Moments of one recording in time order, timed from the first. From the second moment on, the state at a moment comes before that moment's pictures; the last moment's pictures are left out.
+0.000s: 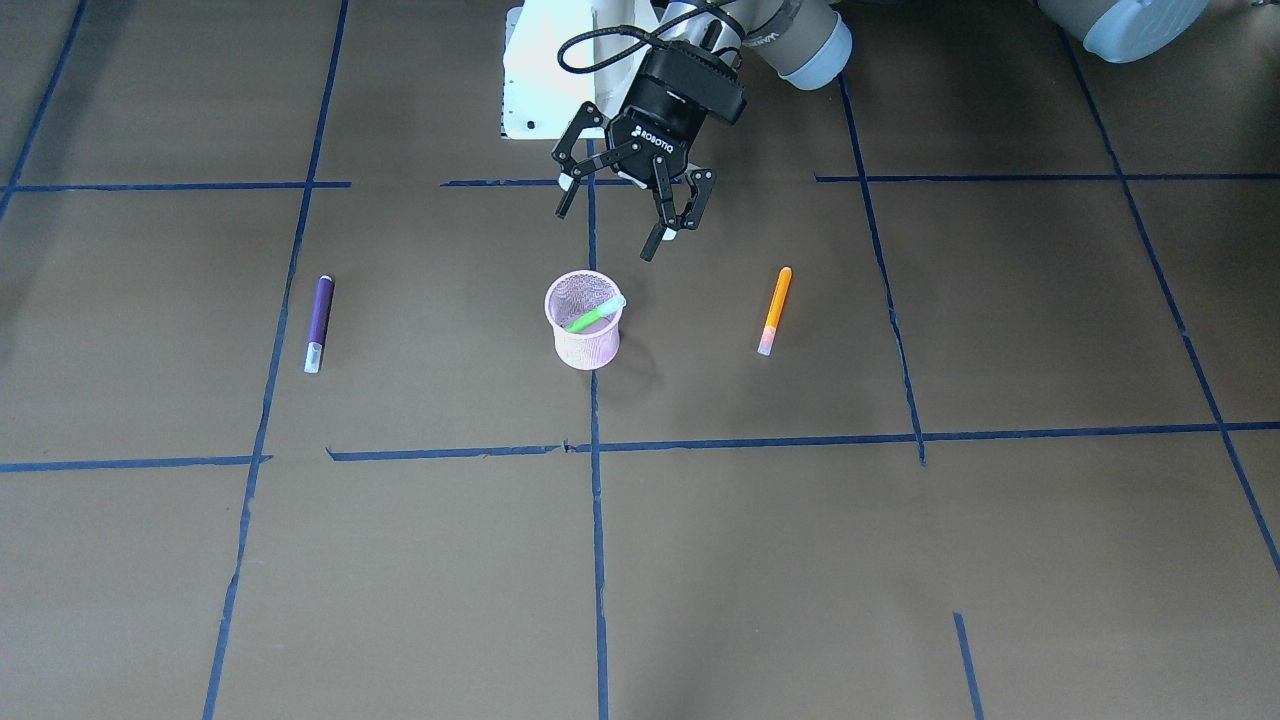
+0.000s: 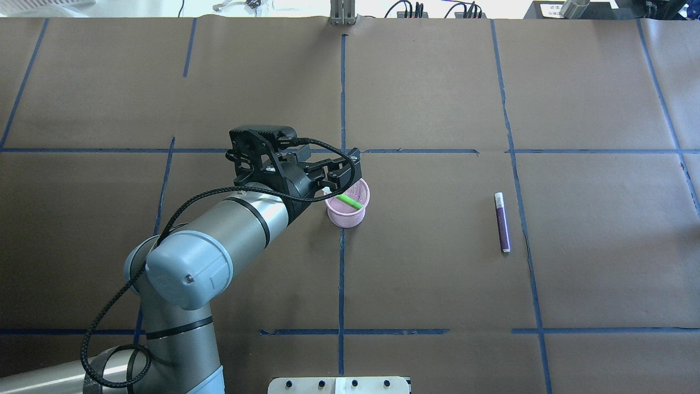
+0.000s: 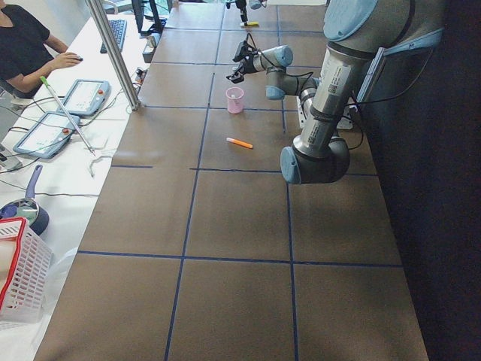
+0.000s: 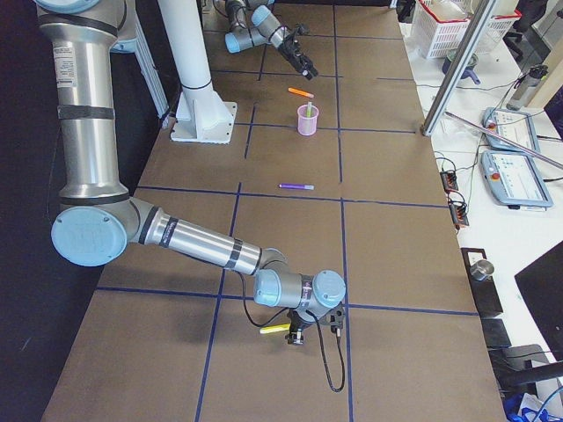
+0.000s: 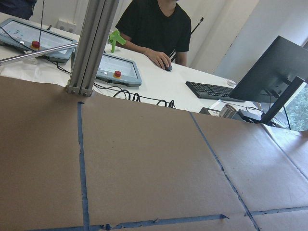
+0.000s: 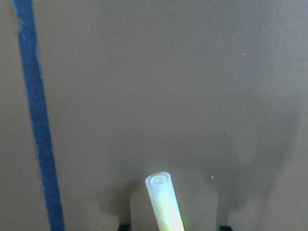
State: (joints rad) left arm -0.34 -2.12 -1.84 -2.29 -1.08 -1.14; right arm 1.36 -1.55 1.18 -1.37 2.33 0.07
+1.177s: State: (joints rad) left arm -0.34 -2.10 -1.85 -2.30 -1.08 -1.14; right arm 1.36 -1.62 1.44 -1.37 2.38 0.11
